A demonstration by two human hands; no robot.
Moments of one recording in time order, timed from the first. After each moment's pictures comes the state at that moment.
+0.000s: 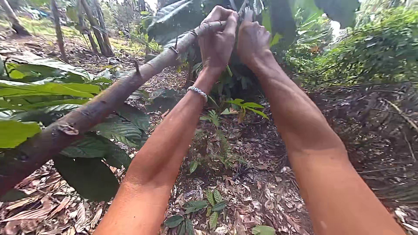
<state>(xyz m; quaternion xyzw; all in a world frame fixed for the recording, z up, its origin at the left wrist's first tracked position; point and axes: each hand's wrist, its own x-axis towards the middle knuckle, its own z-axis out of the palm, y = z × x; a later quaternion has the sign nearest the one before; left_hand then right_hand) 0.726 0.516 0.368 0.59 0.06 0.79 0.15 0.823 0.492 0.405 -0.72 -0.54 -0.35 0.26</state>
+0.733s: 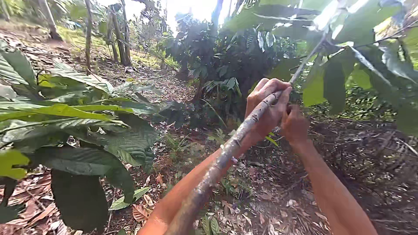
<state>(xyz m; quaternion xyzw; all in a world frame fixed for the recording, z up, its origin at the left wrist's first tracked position) 0.756 0.481 0.314 0.61 -0.01 0.78 0.18 0.969 0.481 0.283 -0.68 -0.57 -0.34 0.31</state>
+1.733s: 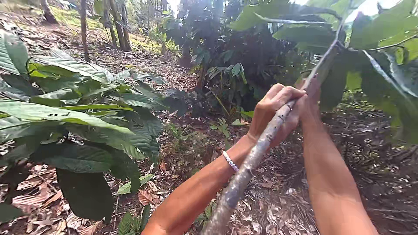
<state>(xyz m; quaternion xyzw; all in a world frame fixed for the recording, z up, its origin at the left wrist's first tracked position) 0.745 0.460 0.265 0.67 0.02 0.72 0.18 0.964 0.526 0.338 -0.76 -0.46 -0.23 0.39</state>
